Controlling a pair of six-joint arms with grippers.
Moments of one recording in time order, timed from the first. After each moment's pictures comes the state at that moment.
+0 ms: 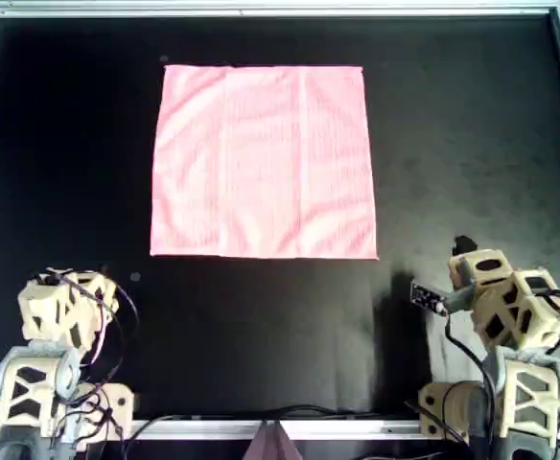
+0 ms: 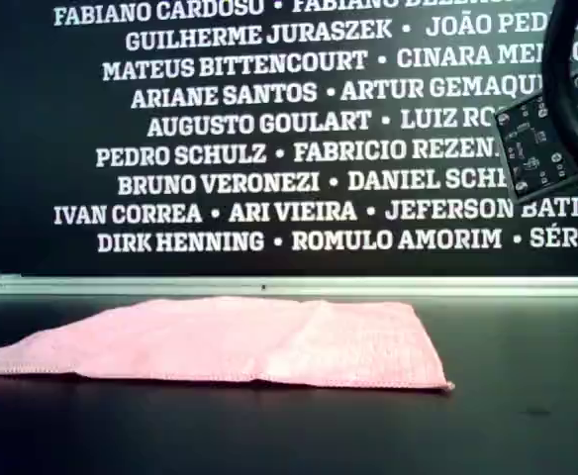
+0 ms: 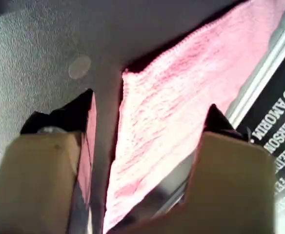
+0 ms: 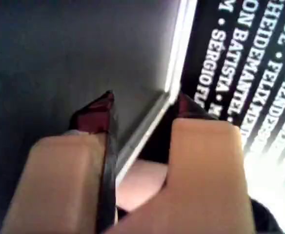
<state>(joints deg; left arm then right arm) -0.3 177.0 174.0 40.3 7.2 -2.5 -8.3 176.7 173.5 32.3 -12.9 -8.1</state>
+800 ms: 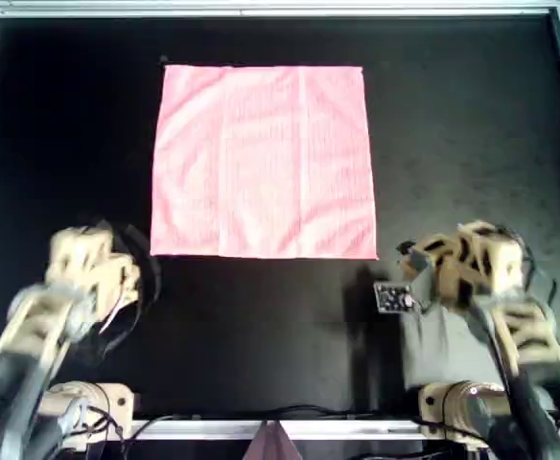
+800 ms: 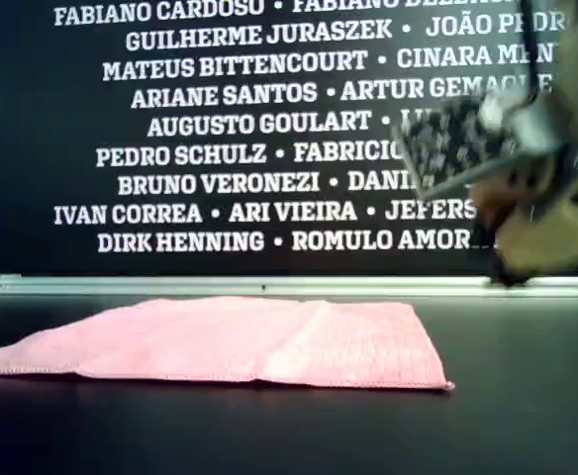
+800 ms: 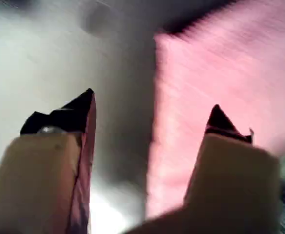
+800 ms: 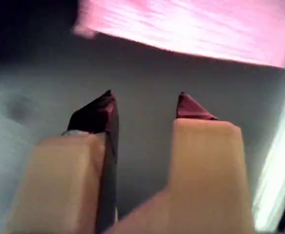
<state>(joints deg) -11.4 121.7 142.9 39.5 7.1 -2.4 9.1 121.3 144.2 32.3 -15.6 -4.7</state>
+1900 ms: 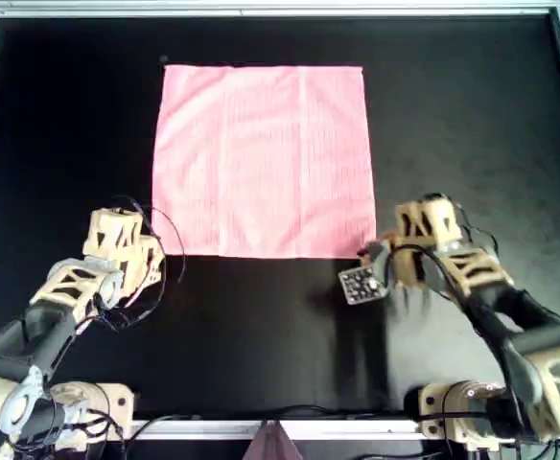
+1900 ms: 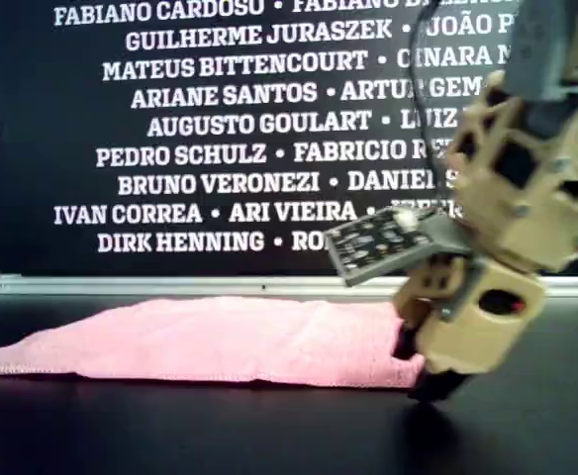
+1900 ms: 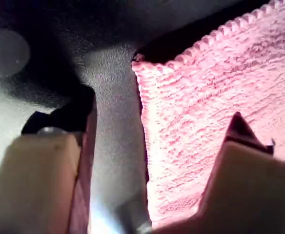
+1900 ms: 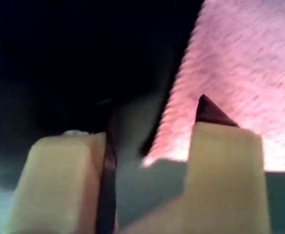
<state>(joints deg) -14.8 102.0 137.5 22.5 6.9 -2.4 18.1 86.1 121.8 32.3 -16.3 -1.7</state>
